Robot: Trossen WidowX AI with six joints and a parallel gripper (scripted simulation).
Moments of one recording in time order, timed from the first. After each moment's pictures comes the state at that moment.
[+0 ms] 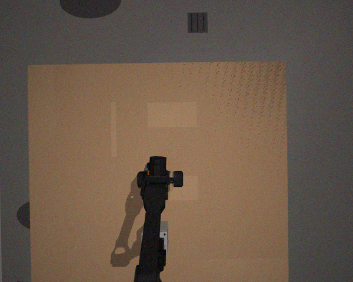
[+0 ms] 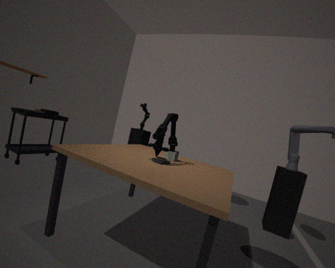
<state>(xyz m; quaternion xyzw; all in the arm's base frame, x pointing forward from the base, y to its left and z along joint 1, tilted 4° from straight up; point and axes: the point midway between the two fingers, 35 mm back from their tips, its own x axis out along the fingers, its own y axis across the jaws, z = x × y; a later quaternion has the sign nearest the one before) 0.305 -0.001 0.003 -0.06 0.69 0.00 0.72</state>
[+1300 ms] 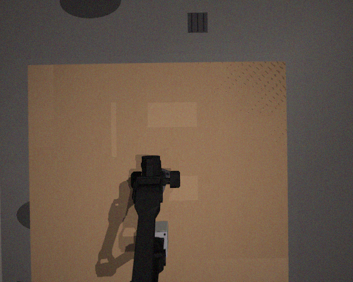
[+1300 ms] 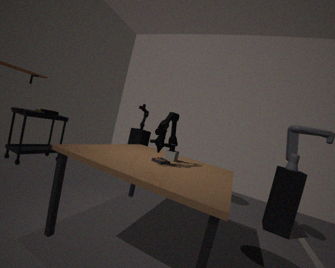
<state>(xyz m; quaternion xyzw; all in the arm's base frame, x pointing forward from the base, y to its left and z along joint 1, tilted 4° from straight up) 0.310 0.016 0.042 -0.06 0.68 0.01 0.73</state>
